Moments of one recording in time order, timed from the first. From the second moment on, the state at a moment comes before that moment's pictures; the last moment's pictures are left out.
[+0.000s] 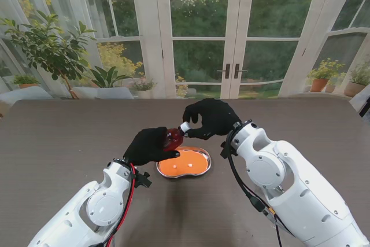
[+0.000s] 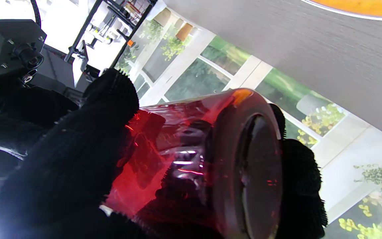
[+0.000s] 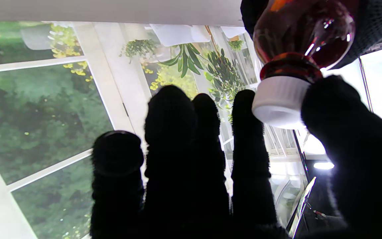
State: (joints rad) left arm 1.51 -1.17 -1.10 -1.55 0.49 -0.31 0.28; right arm -1.29 -1.10 1.06 -1.69 -0.66 -0.20 0.01; left_hand 0.79 -0.75 0.61 -0.17 0.83 0.40 0.73 0.56 1.22 0.35 0.41 0.89 0.99 0.44 0.85 0.68 0.52 0.51 1.41 0.72; right_hand 0.33 -0.85 1.18 -0.34 0.85 -0.14 0.82 0.31 0.99 0.03 0.75 0.69 1.22 0.03 1.02 0.69 0.76 0.19 1.47 0.85
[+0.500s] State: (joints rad) left arm 1.51 -1.17 -1.10 -1.55 0.49 -0.31 0.28; right arm -1.28 -1.11 1.04 -1.65 -0.68 -0.25 -0.06; left_hand 0.79 -0.75 0.61 -0.17 0.83 0.40 0.73 0.56 1.22 0.35 0.41 0.89 0.99 0.44 0.85 0.68 0.52 0.51 1.41 0.72; right_hand 0.45 -1.12 1.30 -0.30 0.86 -0.17 0.79 0.38 1.03 0.00 0.75 0.72 1.25 0.00 1.02 0.69 0.79 0.19 1.47 0.84
